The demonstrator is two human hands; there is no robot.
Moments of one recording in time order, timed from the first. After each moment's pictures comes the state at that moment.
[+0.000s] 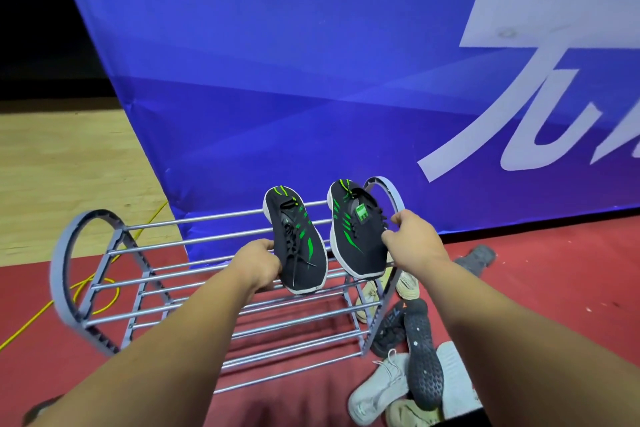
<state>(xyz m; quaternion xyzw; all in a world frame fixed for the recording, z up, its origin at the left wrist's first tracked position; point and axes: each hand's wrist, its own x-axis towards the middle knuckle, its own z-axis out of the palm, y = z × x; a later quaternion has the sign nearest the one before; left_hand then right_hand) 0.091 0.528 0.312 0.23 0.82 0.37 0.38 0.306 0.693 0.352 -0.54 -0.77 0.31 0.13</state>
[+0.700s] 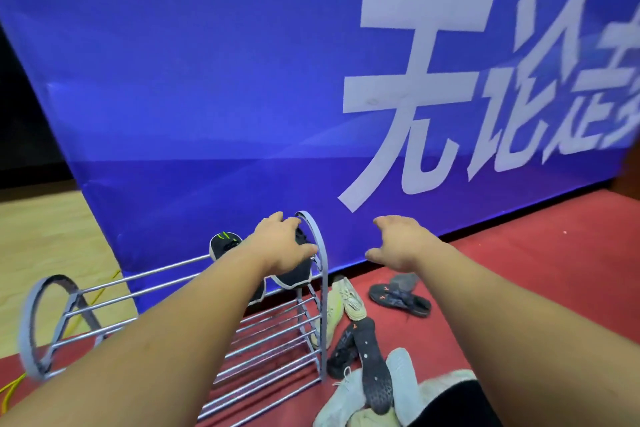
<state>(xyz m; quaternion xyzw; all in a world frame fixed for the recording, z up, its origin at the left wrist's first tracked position) 0.257 0.534 0.477 0.59 0.79 0.08 0.13 0.474 0.647 0.460 -0.52 -0.85 0.06 0.00</state>
